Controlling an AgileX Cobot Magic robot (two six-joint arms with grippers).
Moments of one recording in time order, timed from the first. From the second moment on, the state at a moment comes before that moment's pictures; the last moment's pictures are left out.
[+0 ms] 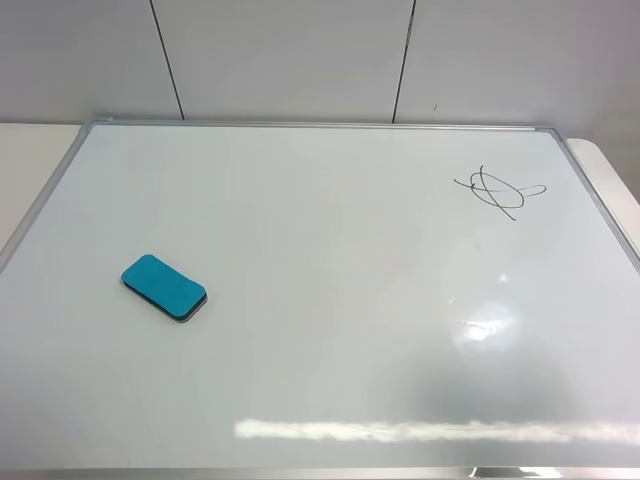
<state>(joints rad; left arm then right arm) -0.08 -0.01 -0.51 0.09 1.06 -0.08 0.00 0.00 -0.54 0.00 1.13 -0.04</state>
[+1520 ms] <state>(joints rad) -0.08 0.68 -0.65 -0.03 1.04 0.04 0.00 0.00 -0.54 0.00 1.13 -0.04</state>
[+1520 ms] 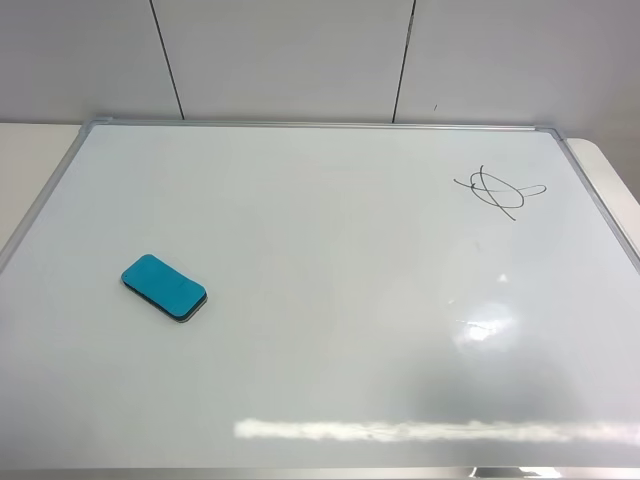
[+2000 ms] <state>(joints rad) -0.20 1.28 -0.73 -0.12 0.82 0.25 0.00 0.00 -0.54 0.00 1.13 -0.04</state>
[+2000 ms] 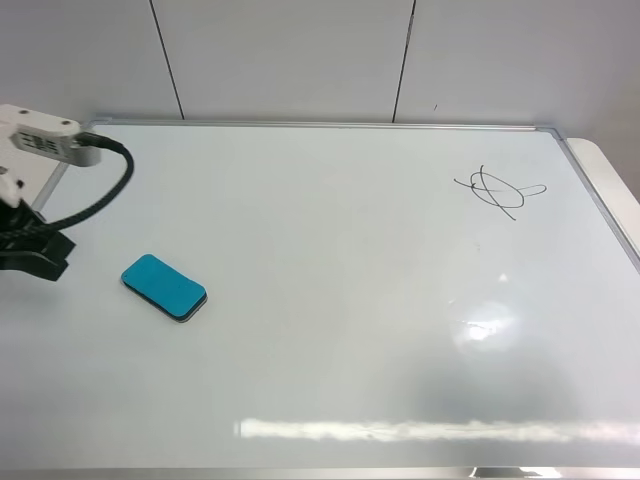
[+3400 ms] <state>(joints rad) -0.44 1.77 -0.75 0.03 0.29 0.13 0.00 0.00 -0.54 0.00 1.13 -0.04</state>
